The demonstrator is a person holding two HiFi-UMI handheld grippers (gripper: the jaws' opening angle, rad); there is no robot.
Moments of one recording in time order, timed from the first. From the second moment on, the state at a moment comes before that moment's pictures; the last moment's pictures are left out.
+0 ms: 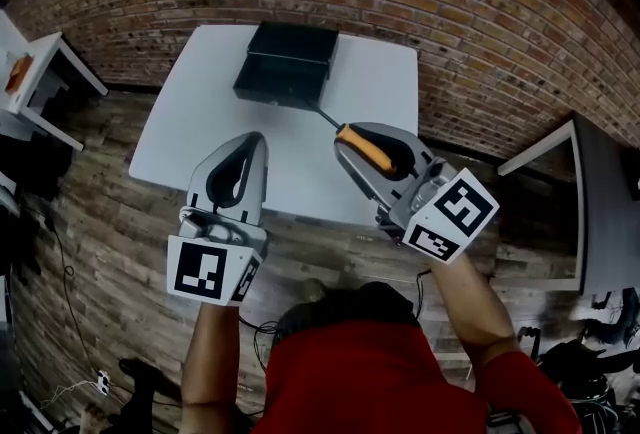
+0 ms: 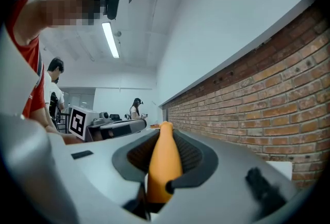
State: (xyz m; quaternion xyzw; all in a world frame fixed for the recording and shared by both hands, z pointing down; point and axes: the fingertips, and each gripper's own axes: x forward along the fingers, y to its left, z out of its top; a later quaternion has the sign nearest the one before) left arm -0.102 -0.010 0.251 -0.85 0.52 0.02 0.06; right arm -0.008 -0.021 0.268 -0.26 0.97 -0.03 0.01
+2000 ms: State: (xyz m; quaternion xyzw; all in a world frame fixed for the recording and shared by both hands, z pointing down) left arm -0.166 -0.278 0.343 -0.86 0.50 -0.08 0.07; right arm -0.107 -0.287 0.353 -0.25 0.95 0.00 -0.16
